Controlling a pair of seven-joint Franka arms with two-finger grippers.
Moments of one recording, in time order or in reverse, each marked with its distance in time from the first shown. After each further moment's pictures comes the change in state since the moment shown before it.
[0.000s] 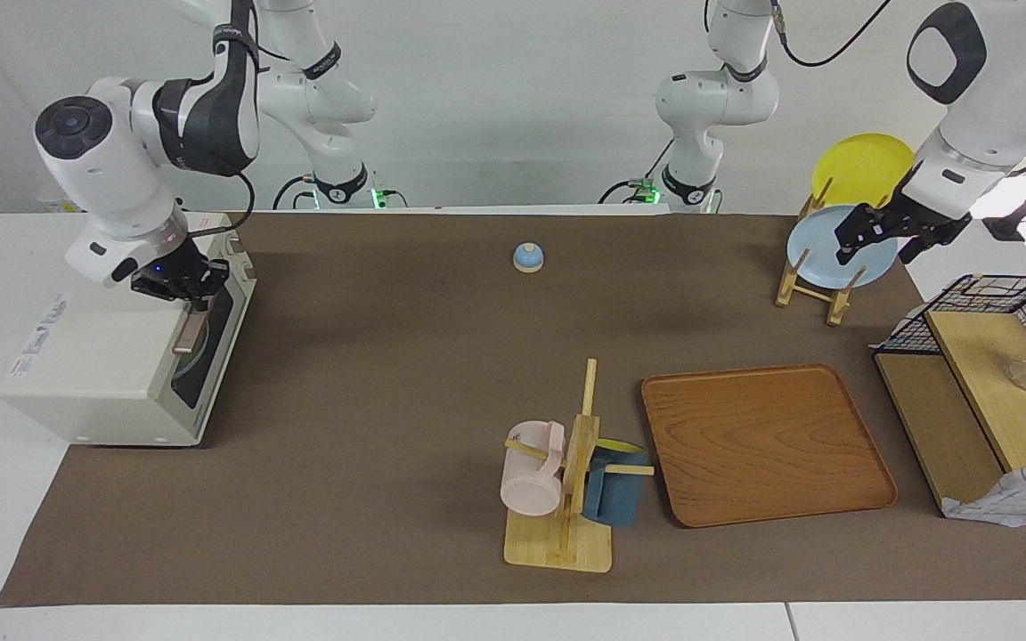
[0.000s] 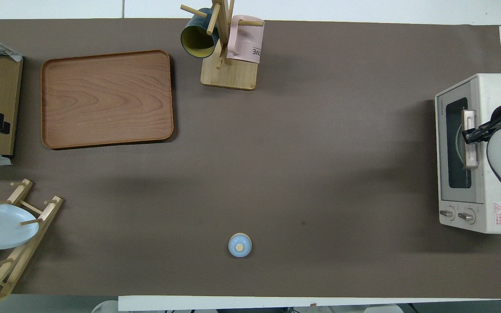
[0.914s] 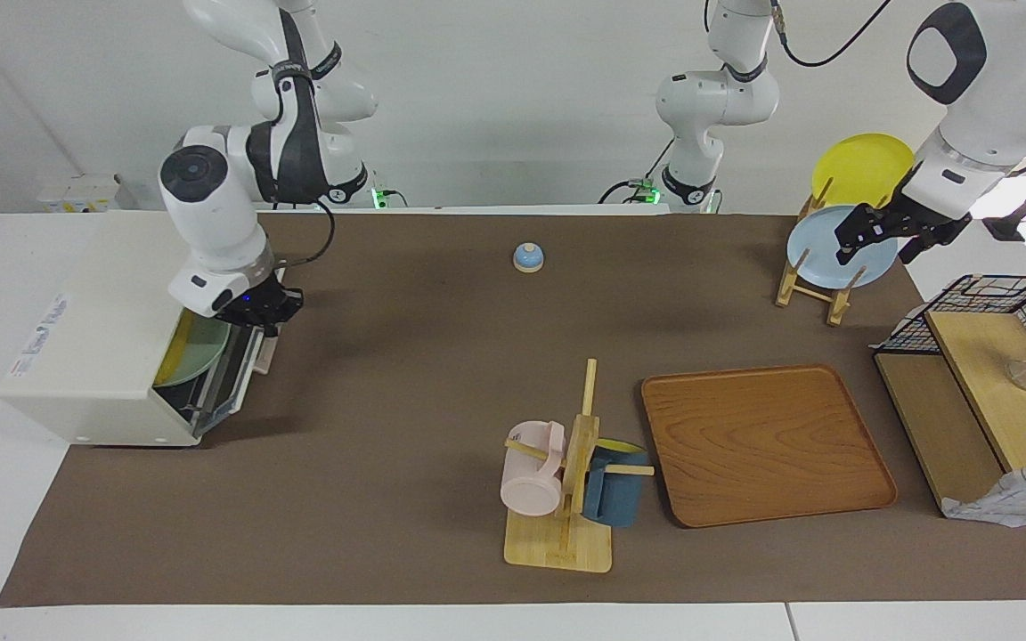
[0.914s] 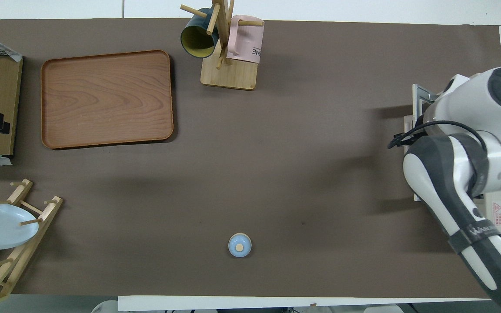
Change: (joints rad) left arm 0.000 0.000 0.000 0.000 0.000 0.000 0.000; right arm 0.173 0.075 0.023 -0.143 0.019 0.236 0.225
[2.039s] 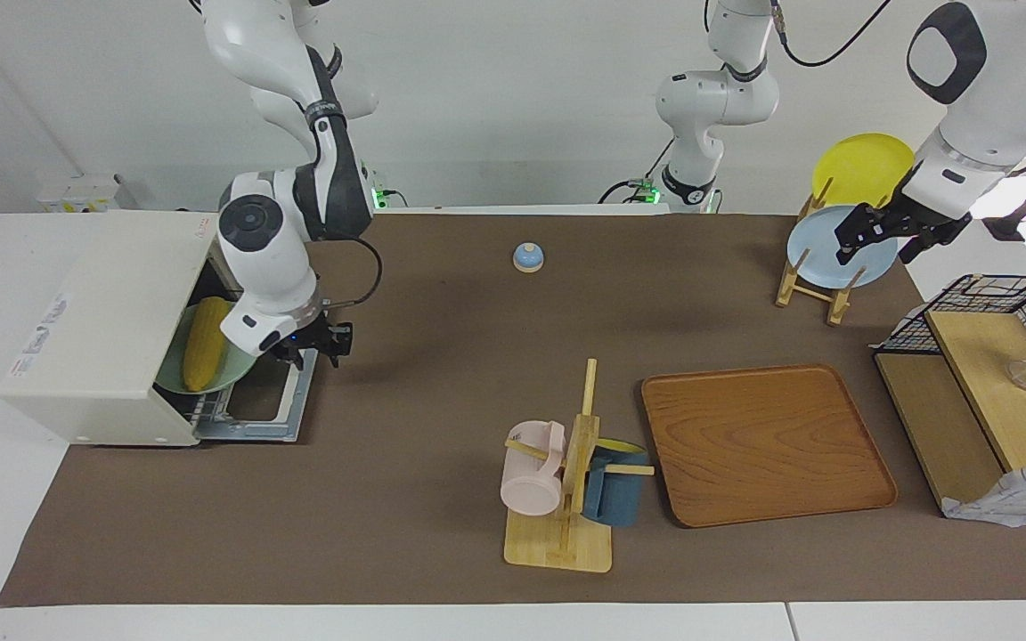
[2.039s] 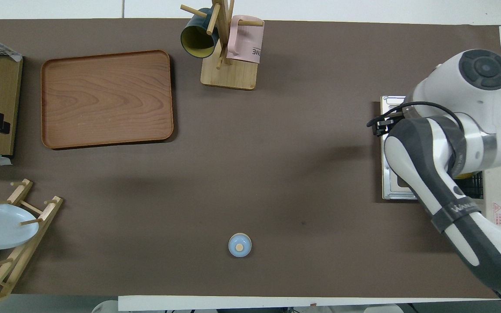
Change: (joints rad) left arm 0.000 0.000 0.000 0.000 0.000 0.000 0.000; right arm 0.031 0.066 -0.016 0.117 0.039 -0.087 0.159
